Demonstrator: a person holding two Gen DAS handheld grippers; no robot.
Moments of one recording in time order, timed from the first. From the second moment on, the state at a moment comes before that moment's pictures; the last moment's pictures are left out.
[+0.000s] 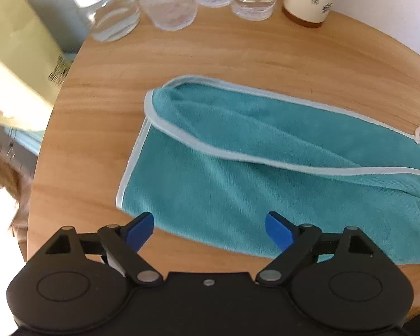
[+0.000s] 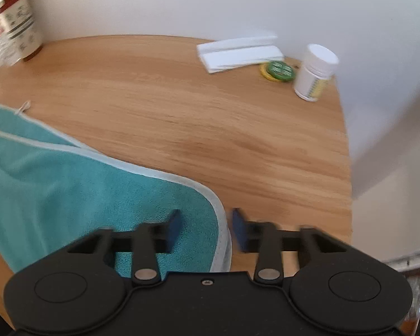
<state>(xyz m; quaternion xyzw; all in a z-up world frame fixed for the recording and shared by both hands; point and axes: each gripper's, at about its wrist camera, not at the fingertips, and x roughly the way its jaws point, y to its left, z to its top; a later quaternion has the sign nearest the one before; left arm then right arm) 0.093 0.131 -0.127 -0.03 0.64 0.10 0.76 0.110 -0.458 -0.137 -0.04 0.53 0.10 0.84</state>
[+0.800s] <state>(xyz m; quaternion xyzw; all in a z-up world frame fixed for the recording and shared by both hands) 0.109 0.126 -0.124 0.04 0.65 0.08 0.75 0.089 -0.483 -0.144 0.08 0.51 0.03 0.86</state>
